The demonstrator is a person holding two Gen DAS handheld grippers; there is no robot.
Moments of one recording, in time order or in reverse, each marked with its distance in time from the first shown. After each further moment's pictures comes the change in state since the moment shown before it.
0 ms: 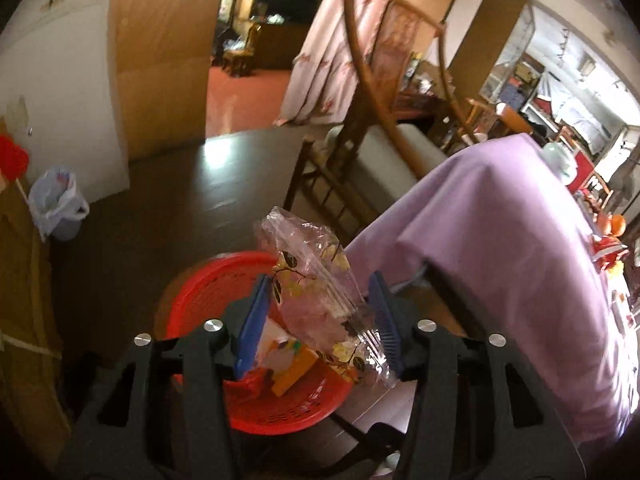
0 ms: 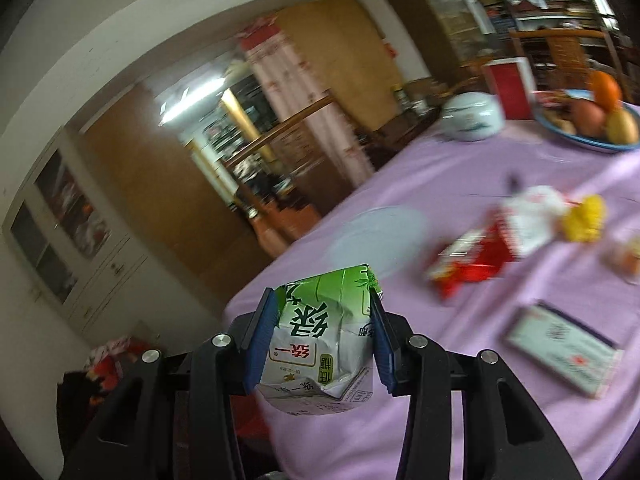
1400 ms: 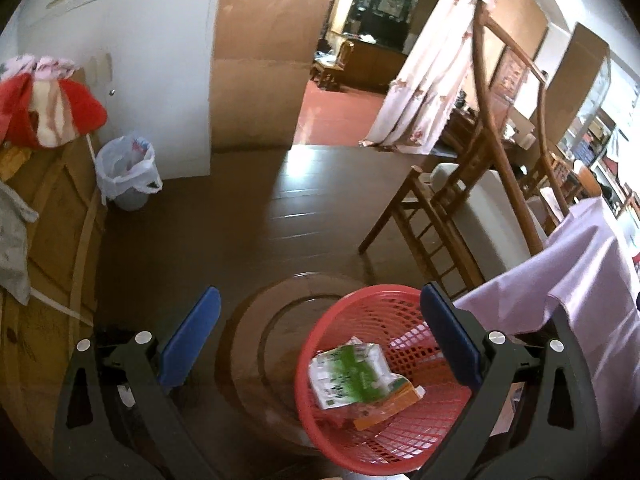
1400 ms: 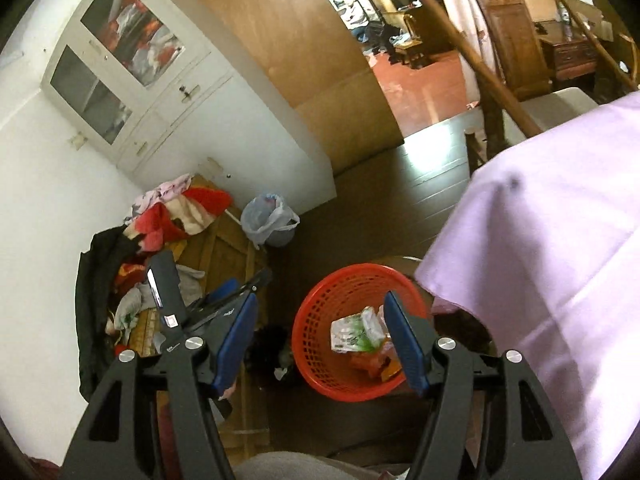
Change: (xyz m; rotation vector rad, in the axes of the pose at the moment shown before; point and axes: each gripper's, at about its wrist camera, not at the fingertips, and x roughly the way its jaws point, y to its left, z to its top) left arm 0.000 0.104 0.006 -0.183 -0.101 0.218; right arm 0.251 0.220 -0.100 -0.244 0.542 0.267
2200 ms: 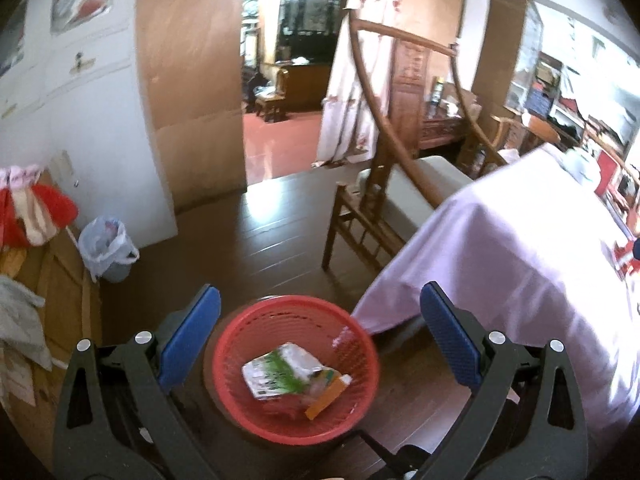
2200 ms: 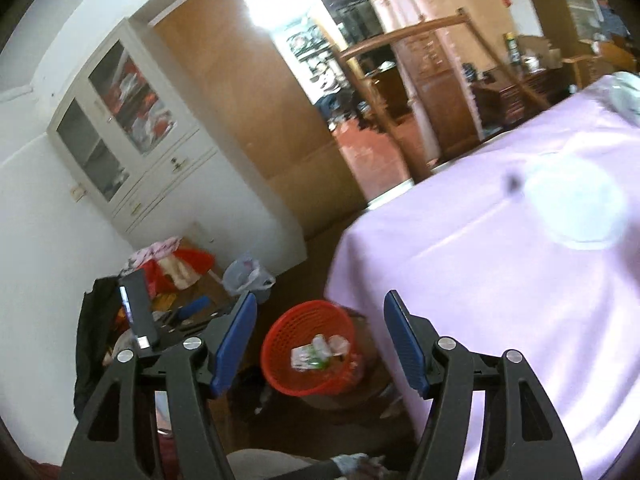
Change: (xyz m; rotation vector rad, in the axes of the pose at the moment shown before) left arm -0.084 -0.147 -0.009 0.280 -0.089 -0.055; right arm -0.180 -0.071 -0.048 0.053 -0.279 -0.106
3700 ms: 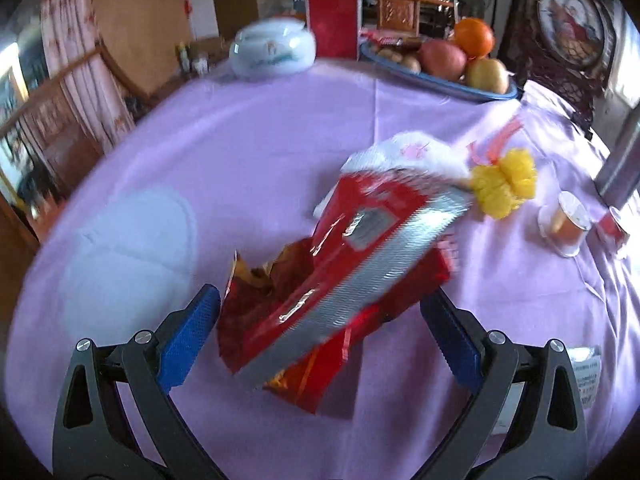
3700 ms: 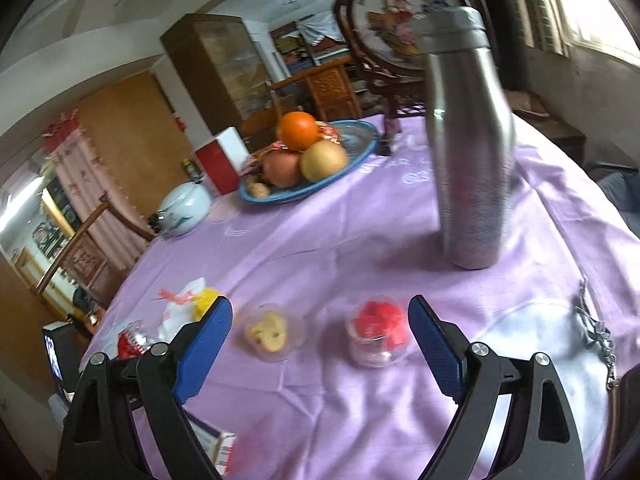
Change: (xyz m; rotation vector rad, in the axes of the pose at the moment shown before) left arm 0.091 -0.508 -0.003 0.647 0.207 -0.458; right arm -0.327 -0.316 -0.101 0.601 -0.473 -0.871
